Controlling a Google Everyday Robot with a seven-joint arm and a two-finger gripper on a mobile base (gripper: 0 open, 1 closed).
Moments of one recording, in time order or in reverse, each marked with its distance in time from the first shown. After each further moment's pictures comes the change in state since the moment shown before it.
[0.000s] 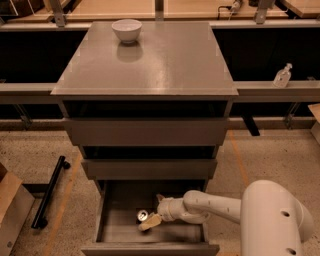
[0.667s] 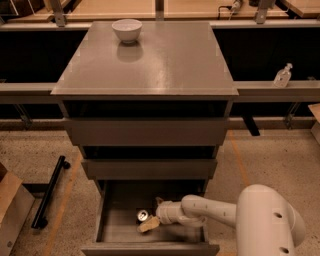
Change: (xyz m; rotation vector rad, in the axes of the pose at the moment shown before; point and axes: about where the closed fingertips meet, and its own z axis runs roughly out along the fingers) arm 0.020 -0.006 0.022 0.020 -0.009 0.029
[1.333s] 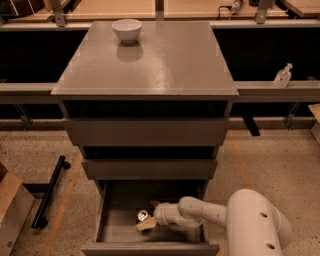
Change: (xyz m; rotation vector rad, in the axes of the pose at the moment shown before) arm 0.015 -0.008 0.032 -0.033 -0.025 0.034
